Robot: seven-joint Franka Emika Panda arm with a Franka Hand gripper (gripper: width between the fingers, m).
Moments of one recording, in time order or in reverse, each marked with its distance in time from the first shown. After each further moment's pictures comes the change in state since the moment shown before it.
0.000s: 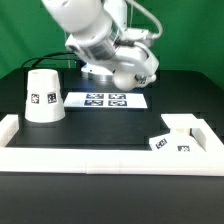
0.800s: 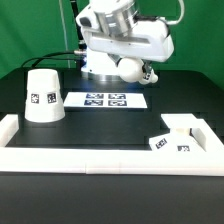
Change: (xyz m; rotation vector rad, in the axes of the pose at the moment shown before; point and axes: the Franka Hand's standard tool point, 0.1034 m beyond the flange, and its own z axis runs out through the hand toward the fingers) arm -0.001 -0.031 -0.032 -0.107 0.340 -0.146
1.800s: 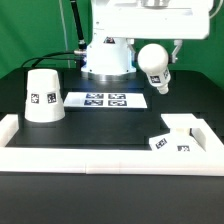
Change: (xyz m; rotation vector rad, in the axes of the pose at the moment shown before) arm 0.019 -0.068 -0.037 -0.024 0.605 -0.318
